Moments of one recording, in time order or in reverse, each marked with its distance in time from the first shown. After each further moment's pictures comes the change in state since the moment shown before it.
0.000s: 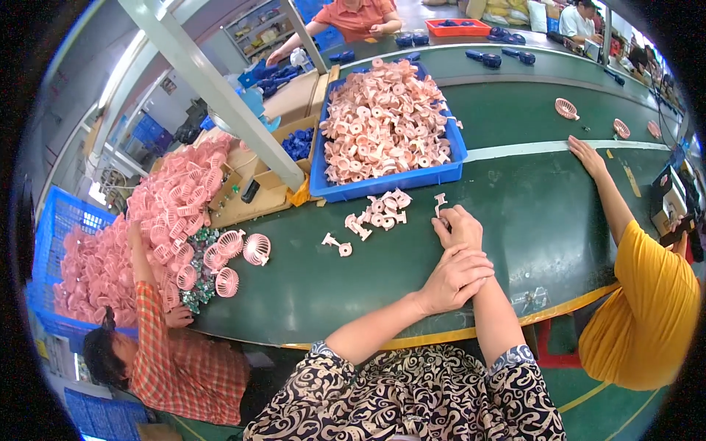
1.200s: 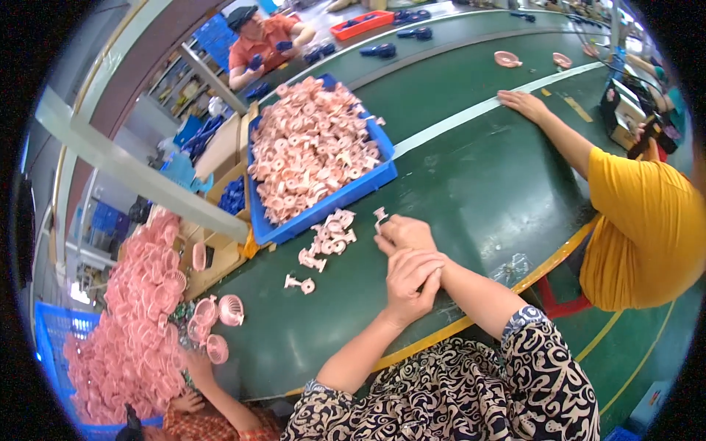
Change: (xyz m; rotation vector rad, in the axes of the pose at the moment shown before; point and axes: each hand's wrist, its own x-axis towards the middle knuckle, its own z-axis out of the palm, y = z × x) left_hand 0.009 0.007 -0.008 -0.007 0.212 0.034; right_hand -0.006 -0.006 -0.001 0.008 -0.037 -0.130
